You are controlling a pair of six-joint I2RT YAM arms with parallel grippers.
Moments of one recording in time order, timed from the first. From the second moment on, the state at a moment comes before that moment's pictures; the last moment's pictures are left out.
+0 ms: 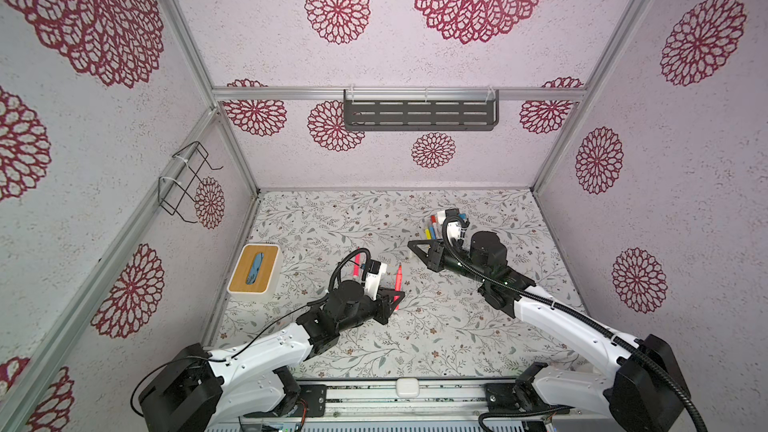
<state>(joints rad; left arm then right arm) -0.87 1.14 0.46 0.34 0.12 -0.58 0.66 1.21 0.81 0.26 -0.40 0.68</state>
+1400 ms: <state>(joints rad) -0.89 1.10 0.49 0.30 0.08 -0.56 0.70 1.27 0.77 0.36 -0.42 0.70</state>
